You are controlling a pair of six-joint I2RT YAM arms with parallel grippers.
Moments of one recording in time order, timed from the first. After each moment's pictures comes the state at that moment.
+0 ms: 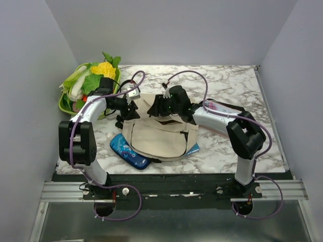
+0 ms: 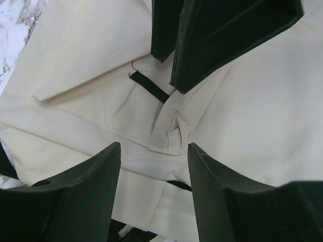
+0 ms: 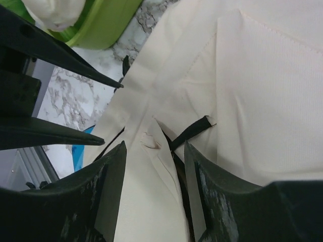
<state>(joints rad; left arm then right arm) -0.05 1.67 1.23 -0.68 0.97 0.98 0.72 1.88 1.26 0.17 -0.26 0.55</state>
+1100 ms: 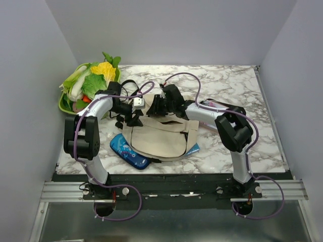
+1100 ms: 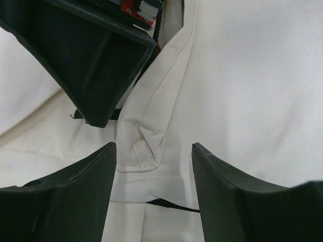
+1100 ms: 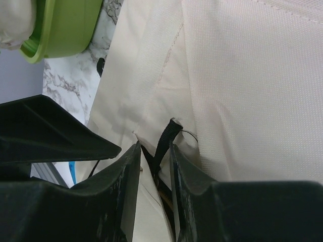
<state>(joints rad) -0.12 1.77 1.26 -0.87 1.01 1.30 0.70 2.06 1.43 0.04 -0.28 0.70</state>
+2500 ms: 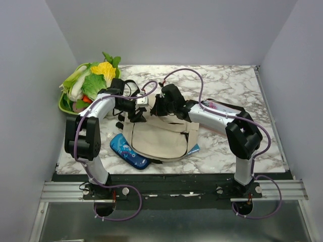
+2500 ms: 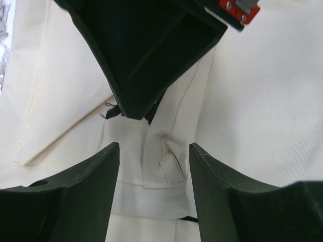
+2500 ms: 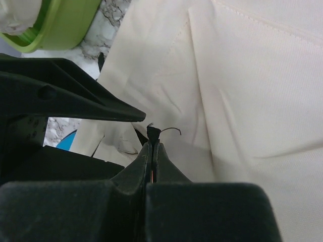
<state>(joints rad) -0.15 1.75 1.27 -0.75 1.00 1.24 0.77 1.92 1.42 -0.09 -0.09 0.57</state>
